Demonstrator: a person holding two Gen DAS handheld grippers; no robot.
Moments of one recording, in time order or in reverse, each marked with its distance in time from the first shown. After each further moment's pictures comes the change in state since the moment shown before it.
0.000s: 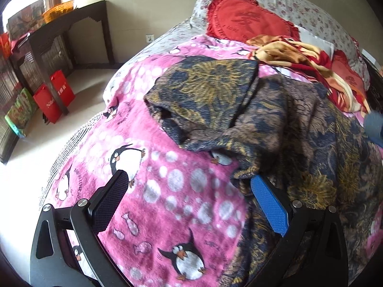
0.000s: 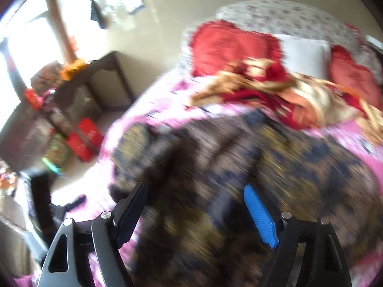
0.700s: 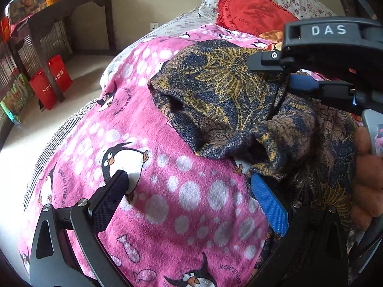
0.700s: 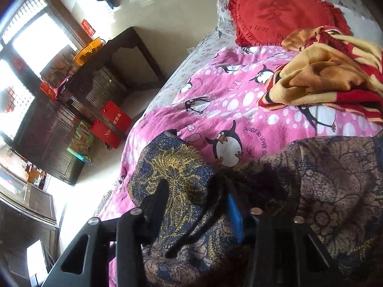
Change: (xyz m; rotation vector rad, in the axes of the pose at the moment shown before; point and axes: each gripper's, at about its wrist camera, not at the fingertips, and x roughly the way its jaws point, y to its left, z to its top) left arm 0.038 0.017 0.006 -0.047 0.052 -0.018; right arm 0.160 0.050 0.058 0.033 0.191 0.186
